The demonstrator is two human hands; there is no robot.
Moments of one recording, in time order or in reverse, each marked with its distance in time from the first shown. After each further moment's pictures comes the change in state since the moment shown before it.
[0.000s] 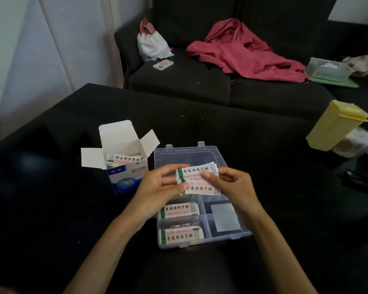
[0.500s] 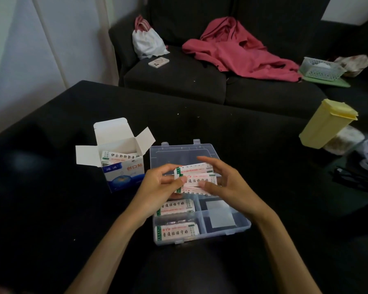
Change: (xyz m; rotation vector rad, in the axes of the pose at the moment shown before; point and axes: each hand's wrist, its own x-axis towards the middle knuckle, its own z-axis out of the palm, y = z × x) left_hand 0.009 -0.005 0.008 0.038 0.038 -0.053; right_hand -0.002 -0.005 -0.010 -0.306 -0.234 -0.042
